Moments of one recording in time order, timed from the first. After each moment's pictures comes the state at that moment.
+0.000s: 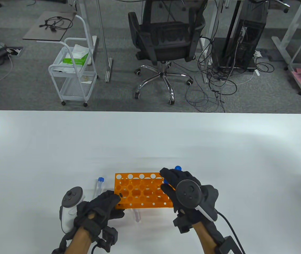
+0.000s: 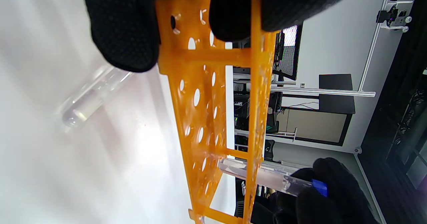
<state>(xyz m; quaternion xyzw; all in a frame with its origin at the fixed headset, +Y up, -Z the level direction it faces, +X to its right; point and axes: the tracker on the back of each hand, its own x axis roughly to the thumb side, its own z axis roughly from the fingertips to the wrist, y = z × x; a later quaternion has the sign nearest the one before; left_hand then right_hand) -0.201 -0.749 -0.266 -0.20 0.05 0.69 0.69 0.106 -0.638 -0.286 0.11 -0.10 0.97 0.20</state>
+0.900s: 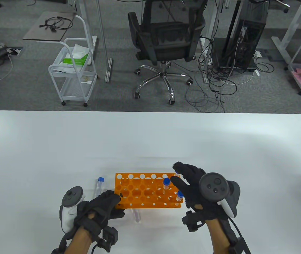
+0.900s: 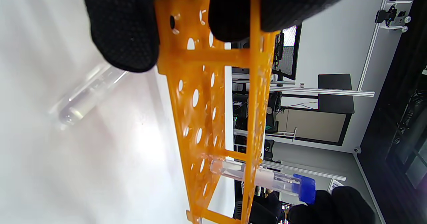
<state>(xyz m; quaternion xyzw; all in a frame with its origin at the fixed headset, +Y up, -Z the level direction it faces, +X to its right) -0.201 -0.746 -0.265 -0.20 0.05 0.69 0.69 0.156 -0.617 -0.294 0.07 -0.07 0.93 0.35</state>
